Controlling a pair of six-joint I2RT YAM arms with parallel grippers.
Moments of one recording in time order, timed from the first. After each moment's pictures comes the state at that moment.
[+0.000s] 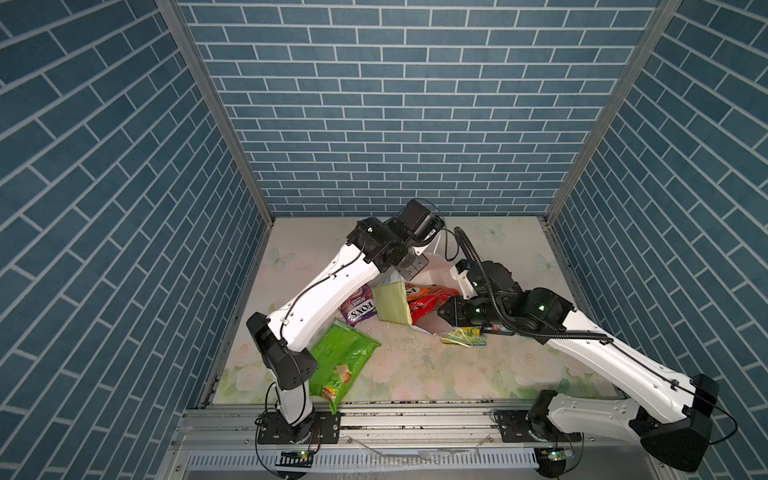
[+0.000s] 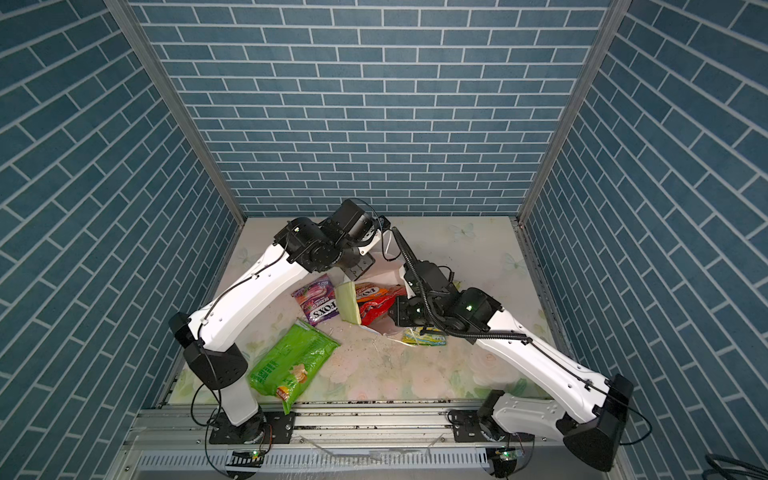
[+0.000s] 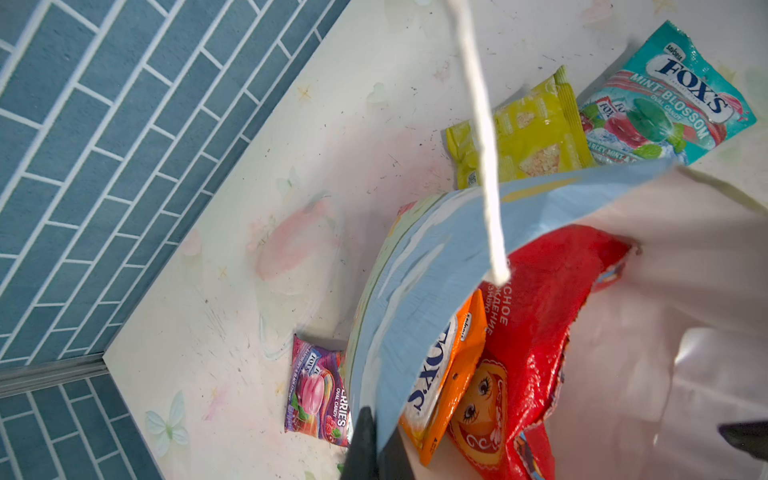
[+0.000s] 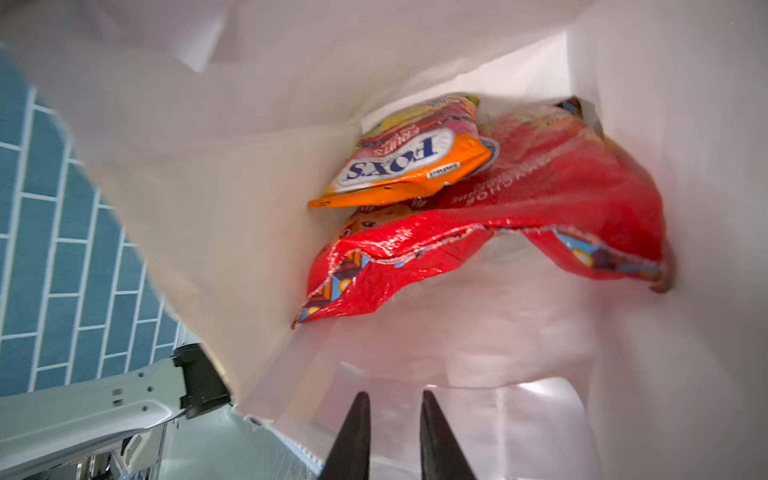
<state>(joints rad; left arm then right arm) -0.84 1.77 2.08 -1.30 -0.25 0.11 0.91 1.16 1.15 -0.83 -0.11 0.76</state>
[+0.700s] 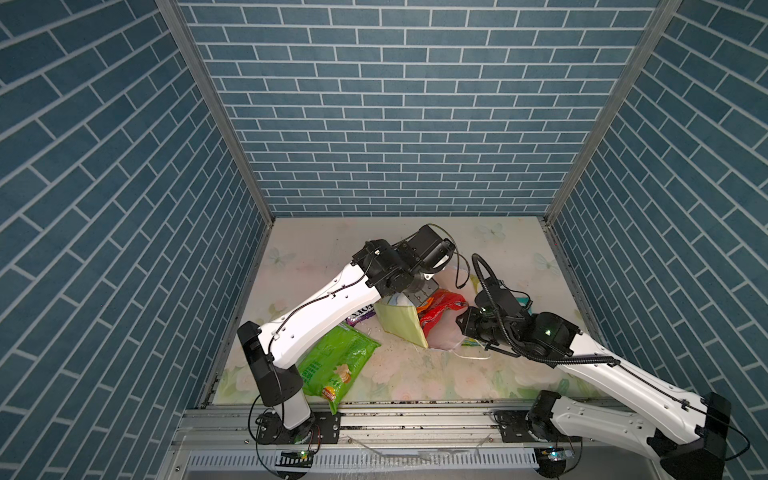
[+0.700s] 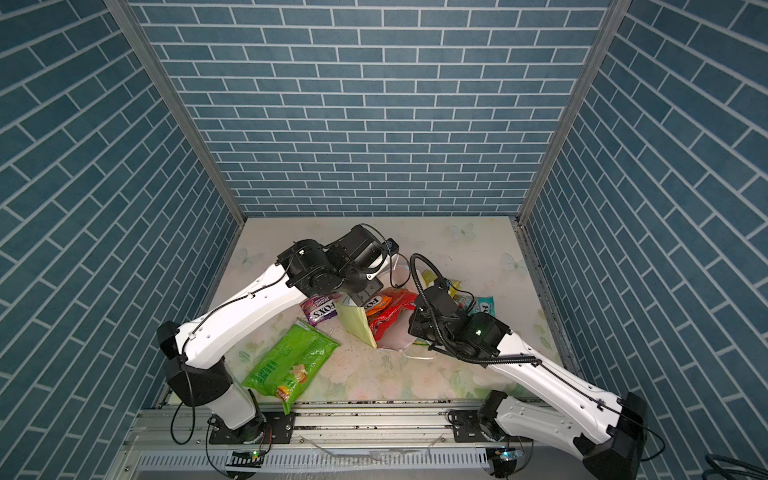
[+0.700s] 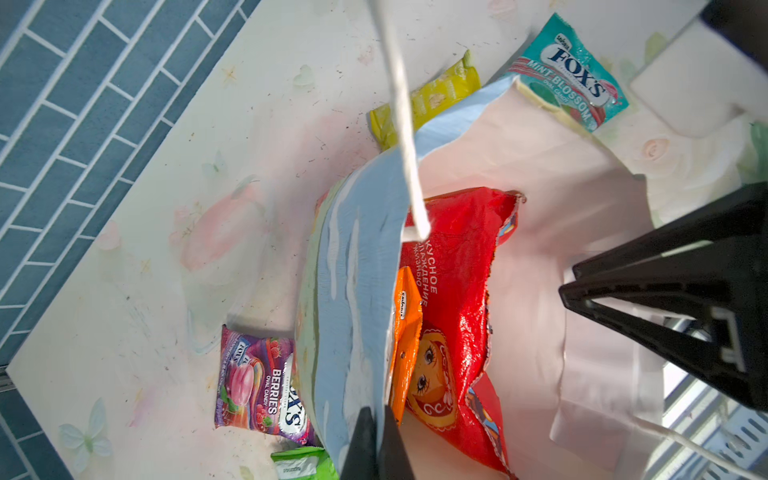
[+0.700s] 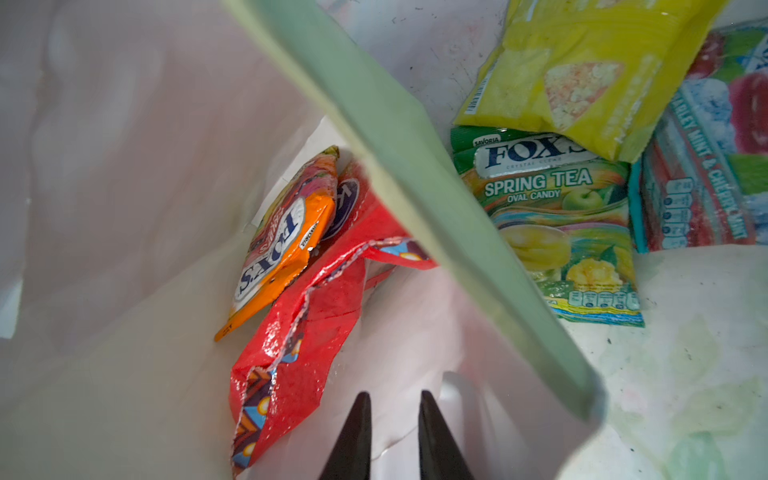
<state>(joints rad) -0.98 1.68 1.92 -1.26 -0.19 -0.02 0.93 0.98 0.91 -0.77 0.13 1.05</state>
